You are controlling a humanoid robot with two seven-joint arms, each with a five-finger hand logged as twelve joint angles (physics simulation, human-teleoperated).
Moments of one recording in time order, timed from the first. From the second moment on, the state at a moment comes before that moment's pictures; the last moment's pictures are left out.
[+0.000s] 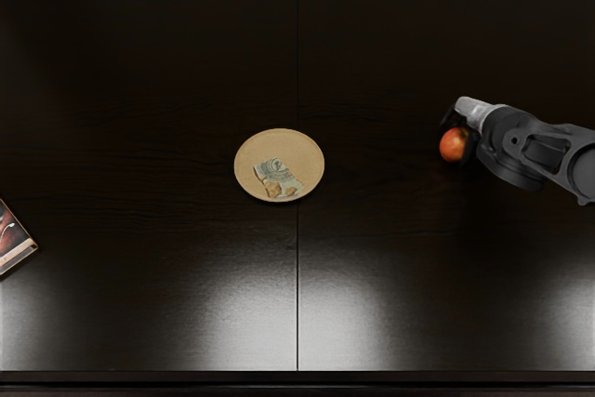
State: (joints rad) left arm -0.03 0.00 0.36 -0.16 0.08 -0.21 0.15; right arm 1.14 -0.46 0.04 1.04 -1.02 -0.09 -0.61
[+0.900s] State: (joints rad) left arm -0.03 0.00 0.36 -0.16 0.08 -0.21 0.15; right arm 1.14 -0.46 0.04 1.04 -0.99 -0.08 -0.61
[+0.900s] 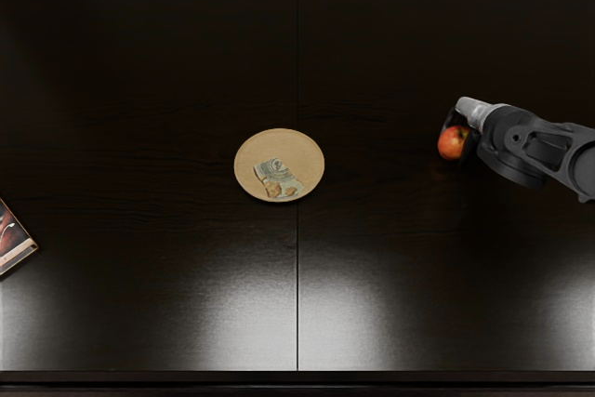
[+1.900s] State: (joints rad) left arm -0.03 0.00 0.36 -0.16 0.08 -0.21 0.15; right arm 1.15 -0.48 0.35 1.06 -0.65 0.21 -0.61
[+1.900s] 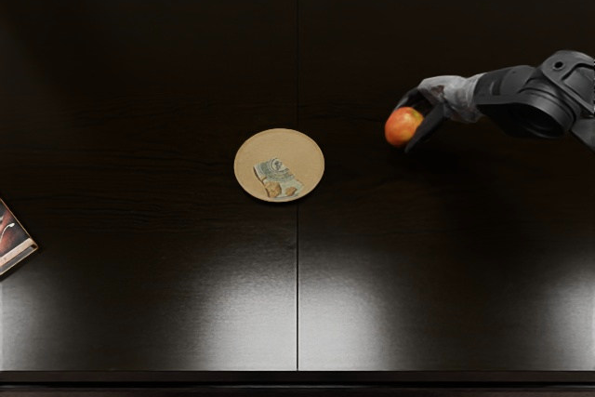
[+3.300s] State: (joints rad) left arm -0.03 0.00 0.36 -0.16 0.08 -0.21 0.15; right arm 1.15 -0.07 0.44 0.91 -0.71 0.23 -0.61
